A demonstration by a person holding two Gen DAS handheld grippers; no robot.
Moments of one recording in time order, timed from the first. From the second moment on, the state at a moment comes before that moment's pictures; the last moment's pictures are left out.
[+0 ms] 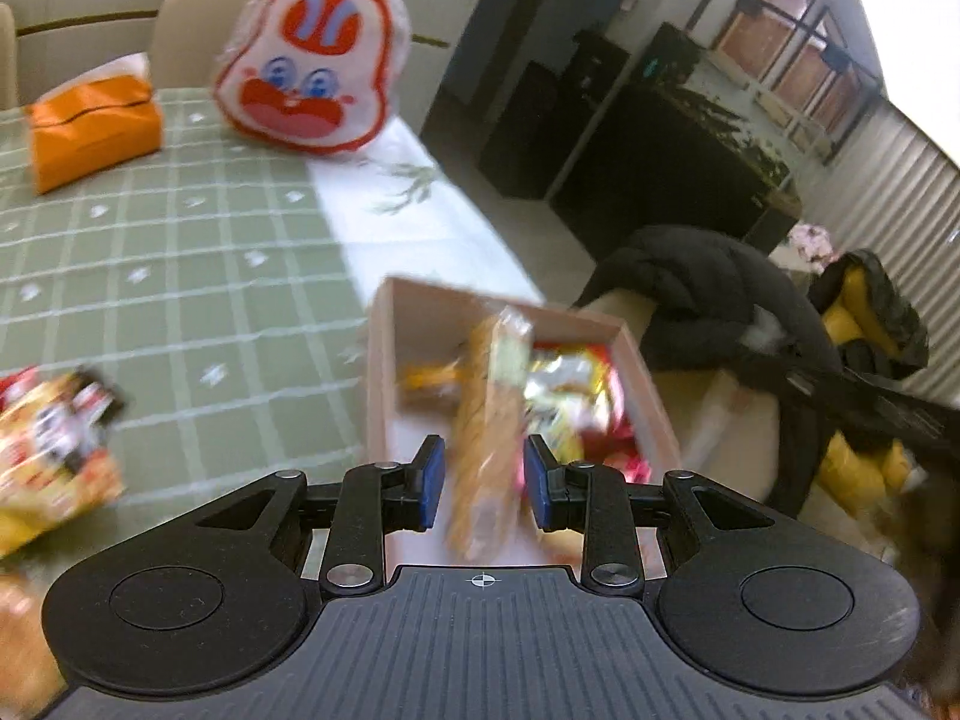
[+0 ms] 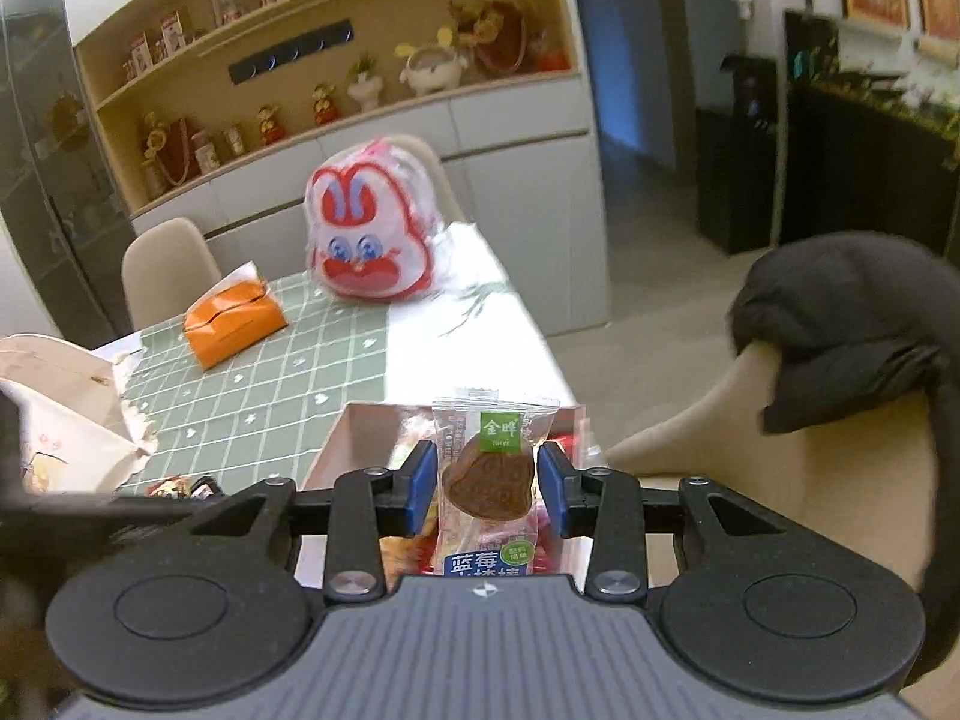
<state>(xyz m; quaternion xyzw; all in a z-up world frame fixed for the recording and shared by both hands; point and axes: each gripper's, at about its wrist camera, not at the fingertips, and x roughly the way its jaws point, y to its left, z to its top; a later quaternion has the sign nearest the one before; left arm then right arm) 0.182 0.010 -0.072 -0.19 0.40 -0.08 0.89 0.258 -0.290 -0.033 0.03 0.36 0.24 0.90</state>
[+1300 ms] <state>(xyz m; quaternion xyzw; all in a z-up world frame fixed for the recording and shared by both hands) -0.015 0.215 -0.121 -0.30 0.44 0.11 0.84 0.200 0.015 -0.083 -0.08 0.41 0.37 0.83</state>
